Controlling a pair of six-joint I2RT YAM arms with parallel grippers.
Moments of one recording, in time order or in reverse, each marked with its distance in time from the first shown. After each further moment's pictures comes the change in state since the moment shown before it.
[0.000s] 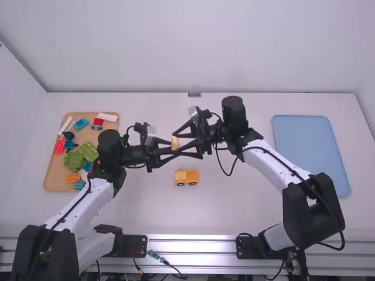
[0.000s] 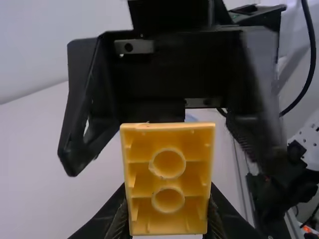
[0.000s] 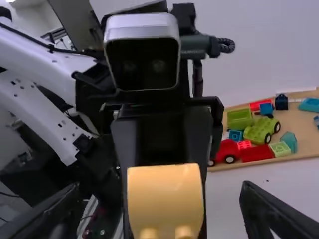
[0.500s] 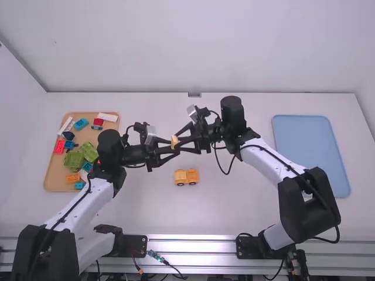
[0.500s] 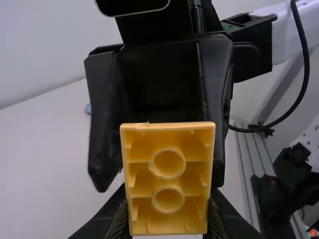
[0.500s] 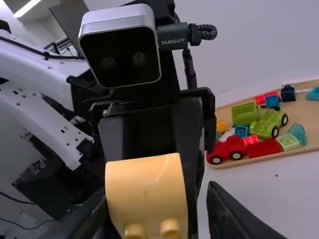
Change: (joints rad) left arm 0.000 0.000 0.000 0.004 -0.019 0.000; right arm 0.000 0.038 0.000 0.082 -0.032 0.090
